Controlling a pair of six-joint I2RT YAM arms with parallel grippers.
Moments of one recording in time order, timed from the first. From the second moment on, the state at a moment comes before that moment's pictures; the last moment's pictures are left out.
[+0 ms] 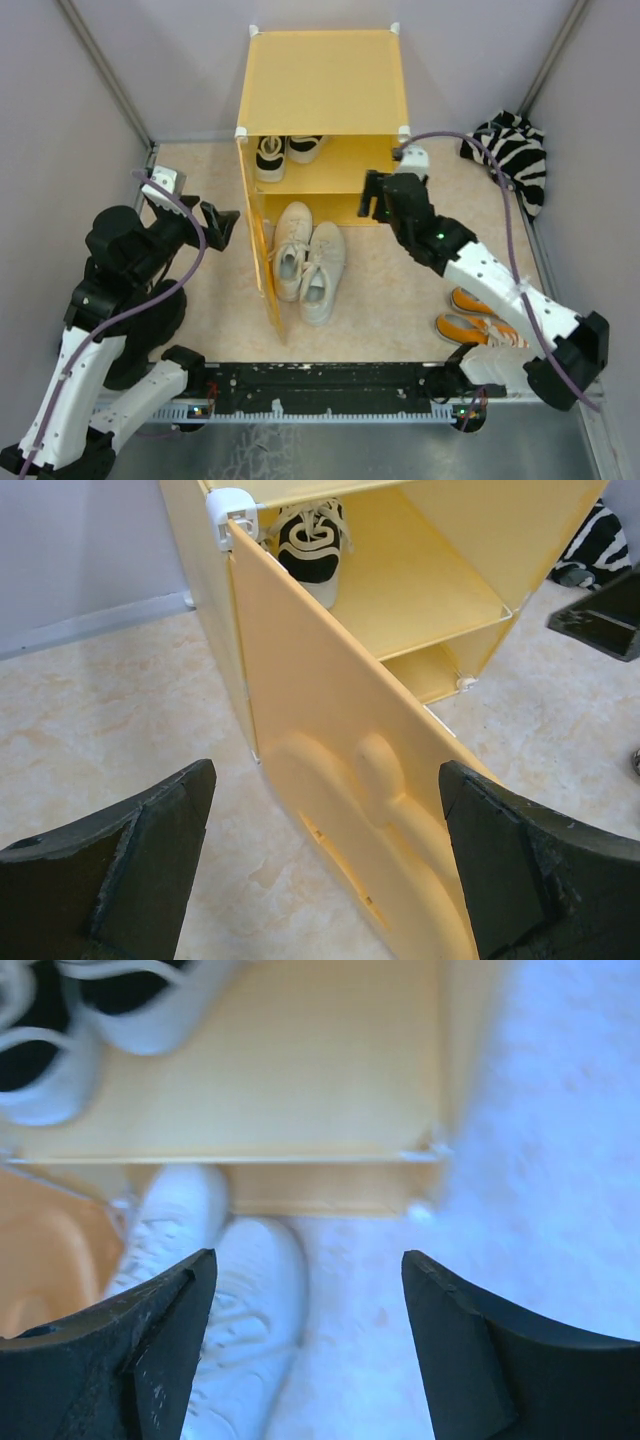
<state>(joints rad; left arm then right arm) -0.40 0.74 1.15 -0.52 0.05 -0.06 0.73 1.24 1.14 -0.25 0.48 0.38</state>
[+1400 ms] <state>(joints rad) -0.40 0.77 1.11 -0.50 0.13 -0.09 -0.05 0.86 0.74 -1.23 0.20 1.33</state>
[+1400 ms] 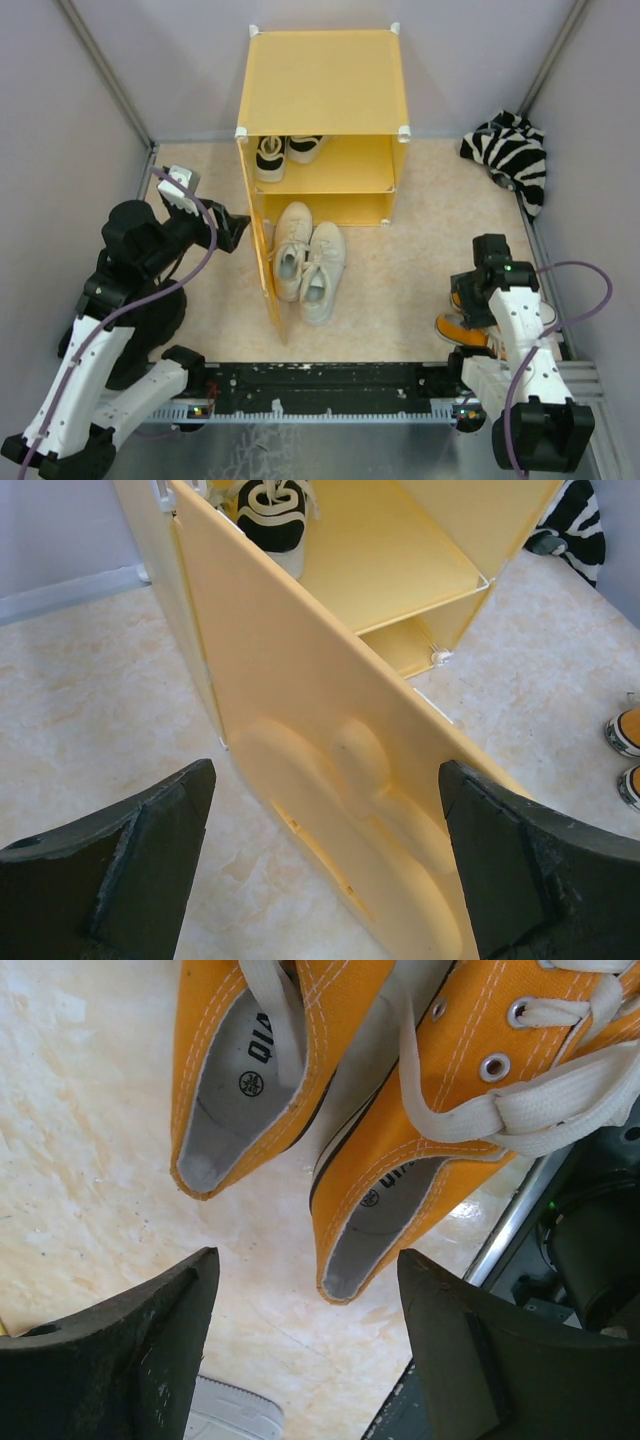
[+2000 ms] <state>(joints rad) -0.40 0.76 1.10 -0.50 0.12 -0.09 -0.10 0.86 0.63 -1.12 0.21 1.34</state>
